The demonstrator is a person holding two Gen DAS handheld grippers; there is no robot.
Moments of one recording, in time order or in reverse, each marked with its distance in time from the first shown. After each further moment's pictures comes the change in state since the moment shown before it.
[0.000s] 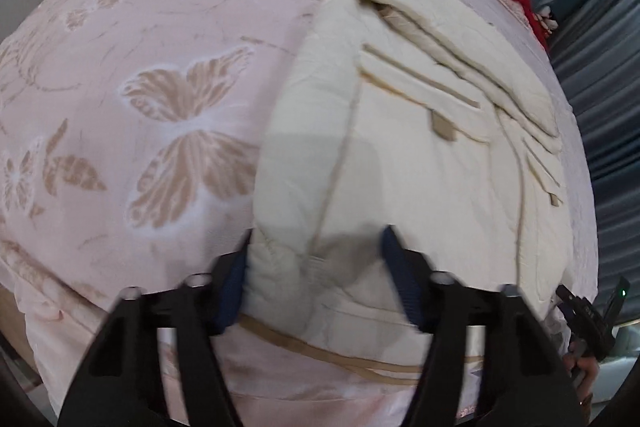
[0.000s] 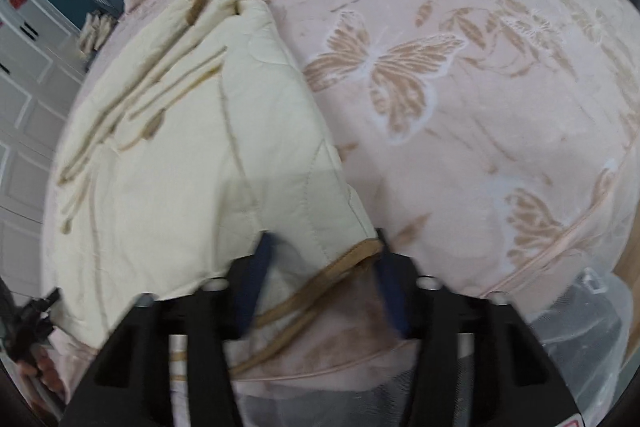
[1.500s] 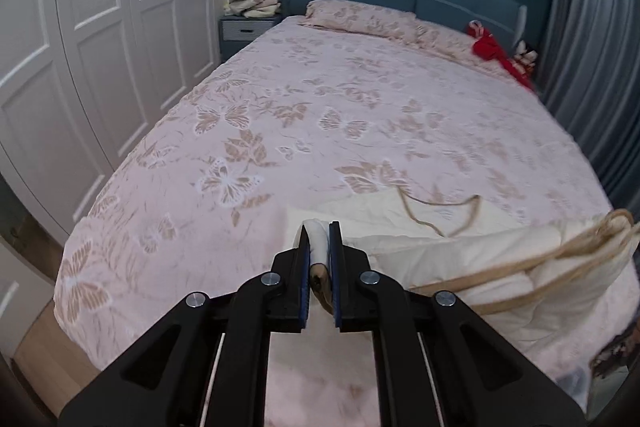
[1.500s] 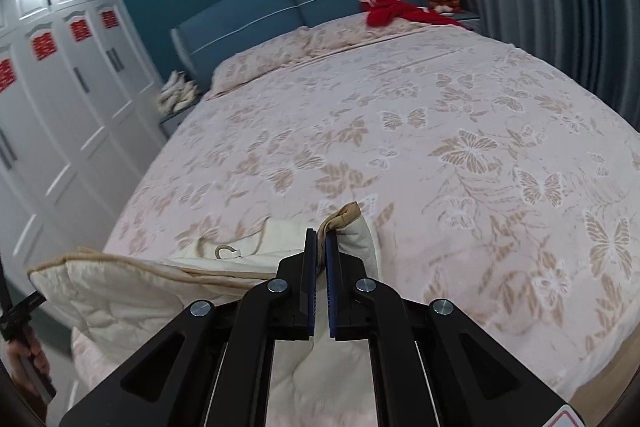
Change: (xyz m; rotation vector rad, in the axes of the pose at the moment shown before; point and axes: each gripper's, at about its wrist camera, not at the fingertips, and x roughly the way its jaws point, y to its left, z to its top) left arm -0.139 -0.082 0.089 0.202 -0.413 0.182; right arm -0.128 0.093 0.113 -0.213 -0.411 0.145
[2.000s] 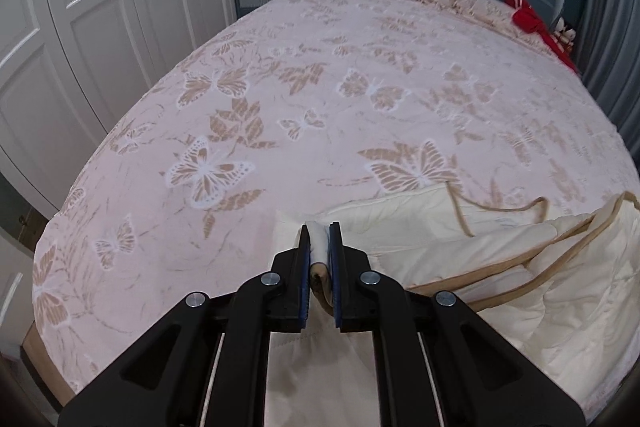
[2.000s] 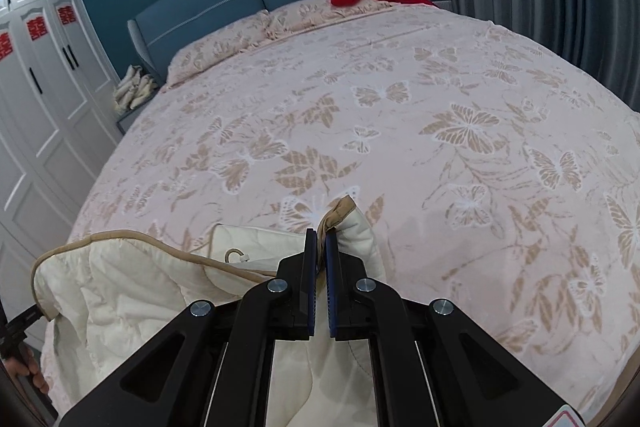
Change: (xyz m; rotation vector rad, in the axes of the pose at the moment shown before) left arm 0.137 -0.016 0.009 -0.014 0.116 0.115; right arm 0.112 -0.003 -0.007 0.051 0.041 -0.129
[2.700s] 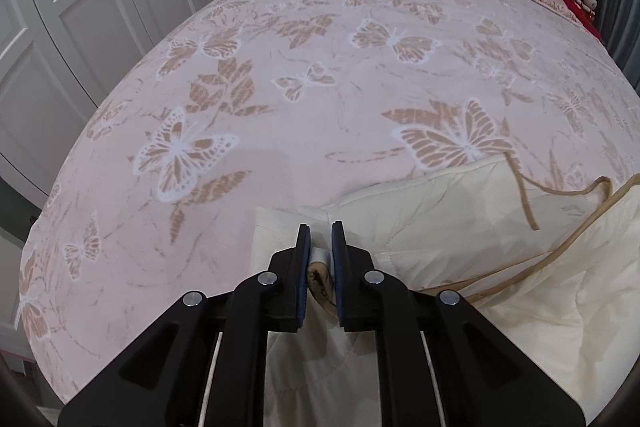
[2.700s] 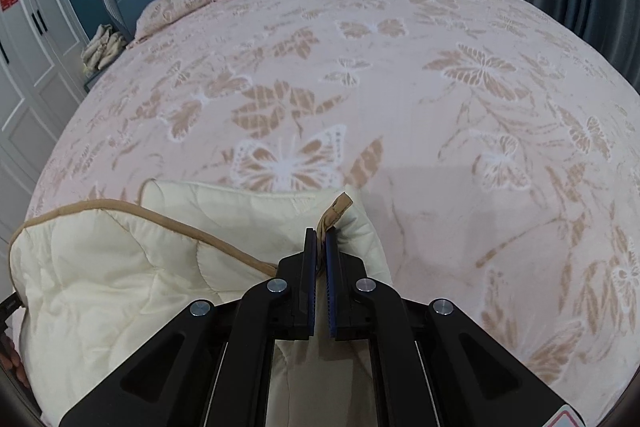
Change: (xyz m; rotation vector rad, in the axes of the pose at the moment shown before) left arm 0.087 -0.009 -0.005 0.032 0.104 0.074; right arm 0.095 -0.003 -0.028 -0.023 0.147 -0.101
